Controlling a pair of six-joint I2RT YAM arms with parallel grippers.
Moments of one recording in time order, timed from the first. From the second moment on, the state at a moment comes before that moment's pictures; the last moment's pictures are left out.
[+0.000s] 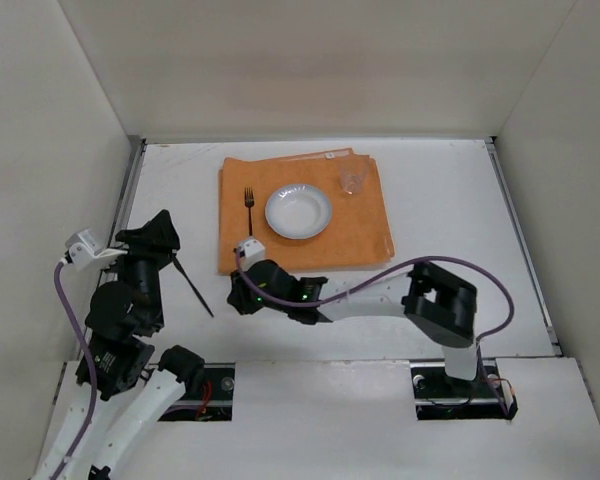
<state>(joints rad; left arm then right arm) -0.49 0.36 0.78 -0.24 -0.70 -0.62 1.23 1.88 1.21 0.19 0.18 0.60</state>
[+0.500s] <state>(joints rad) -0.52 0.27 0.84 -0.39 -0.71 -0.61 1.28 2.37 1.81 0.03 0.22 0.48</state>
